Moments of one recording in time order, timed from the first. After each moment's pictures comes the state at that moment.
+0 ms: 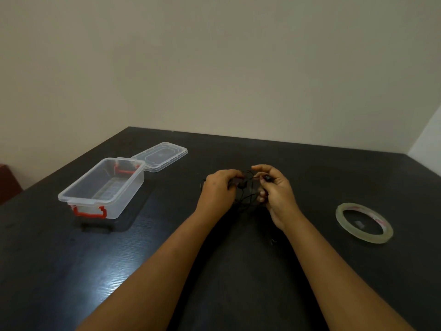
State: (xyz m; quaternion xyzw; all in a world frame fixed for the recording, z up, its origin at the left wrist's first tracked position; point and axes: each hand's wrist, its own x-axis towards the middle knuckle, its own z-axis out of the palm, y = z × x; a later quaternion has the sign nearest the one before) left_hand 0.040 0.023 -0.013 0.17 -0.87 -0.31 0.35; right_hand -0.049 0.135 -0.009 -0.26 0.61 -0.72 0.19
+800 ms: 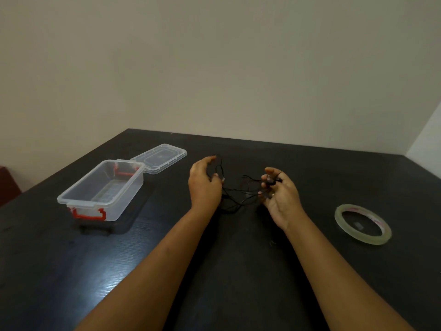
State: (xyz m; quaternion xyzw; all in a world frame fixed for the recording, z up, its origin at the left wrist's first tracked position) left_hand 0.039 0.012 -0.011 0.29 -0.70 -0.48 0.45; right_hand -0.053 0.138 -0.001 -0.12 0.54 -0.80 0.24
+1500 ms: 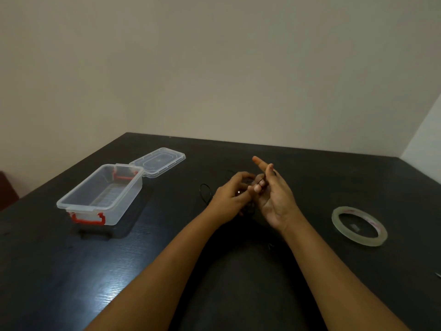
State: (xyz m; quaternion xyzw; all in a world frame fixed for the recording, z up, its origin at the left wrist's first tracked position) left_hand 0.041 0.040 -0.005 0.09 -0.82 -0.54 0.20; right_hand -0.040 0.137 0.011 -0.23 0.43 -0.82 0.30
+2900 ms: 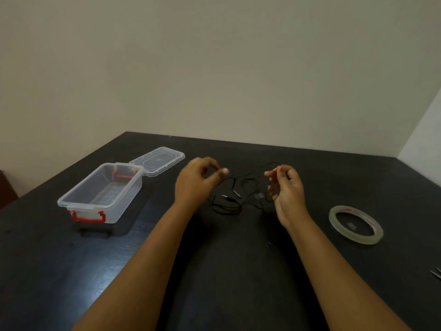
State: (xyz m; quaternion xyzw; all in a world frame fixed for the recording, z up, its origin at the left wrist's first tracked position) left_hand 0.057 -0.013 0.004 0.22 -0.83 -0.32 0.39; right_hand -0.060 0.149 0.002 -0.19 0.58 -0.79 0.12
